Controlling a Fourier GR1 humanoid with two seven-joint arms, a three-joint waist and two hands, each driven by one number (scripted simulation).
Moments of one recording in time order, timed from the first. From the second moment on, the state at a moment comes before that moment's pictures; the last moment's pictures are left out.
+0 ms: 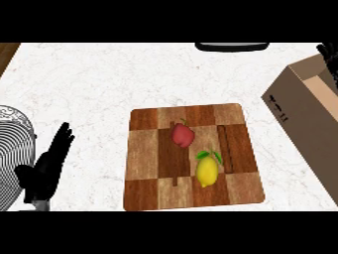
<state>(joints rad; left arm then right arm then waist) 0.03 0.24 -0.03 -1.29 0.12 0.06 -0.17 -0.37 -0.52 -0.04 -1.47 -0.11 0.05 -0.11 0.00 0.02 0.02</state>
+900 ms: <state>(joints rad) -0.17 0.40 -0.11 -1.47 0.01 -0.06 -0.15 -0.35 -0.55 0.35 -1.88 0.73 -0.22 0.58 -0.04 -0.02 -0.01</state>
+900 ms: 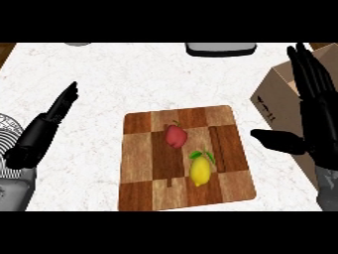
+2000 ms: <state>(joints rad) -0.26 0.37 -0.15 -1.49 0.00 -0.09 -0.09 -0.68 -0.06 0.69 -1.51 0.87 0.41 1.14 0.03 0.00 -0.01</state>
